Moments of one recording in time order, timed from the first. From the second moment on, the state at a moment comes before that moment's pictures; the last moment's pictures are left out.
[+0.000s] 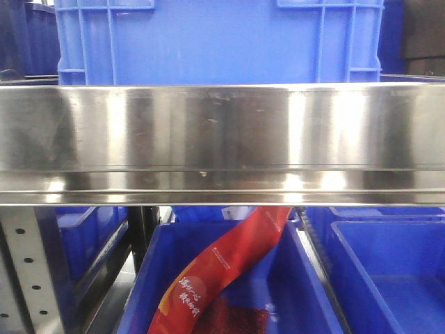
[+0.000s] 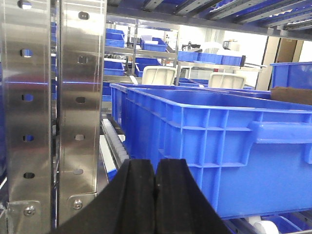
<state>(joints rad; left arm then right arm) -0.26 0.25 -0.37 -0.07 0.10 0.00 0.25 0.31 -0.38 0.20 -0.07 -0.15</state>
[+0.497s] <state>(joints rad) -0.26 0.25 -0.37 -0.07 0.10 0.00 0.04 0.07 0.00 0.16 -0.07 -0.14</state>
